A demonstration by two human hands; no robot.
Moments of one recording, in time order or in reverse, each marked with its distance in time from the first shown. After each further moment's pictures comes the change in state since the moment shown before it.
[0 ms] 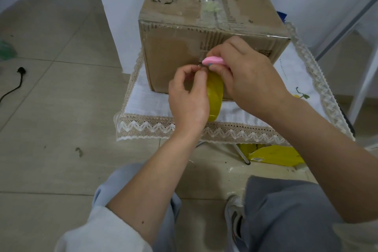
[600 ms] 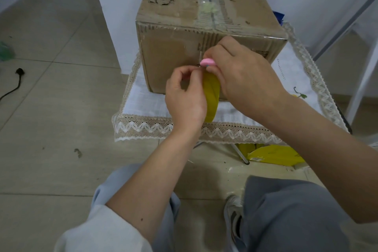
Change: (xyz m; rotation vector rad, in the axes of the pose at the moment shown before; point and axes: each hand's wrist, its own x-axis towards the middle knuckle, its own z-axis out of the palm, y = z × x) left_hand -0.001 0.003 0.002 -0.003 0.065 -0.038; right_hand 0.003 -0.009 -0.003 -0.168 0.002 -0.060
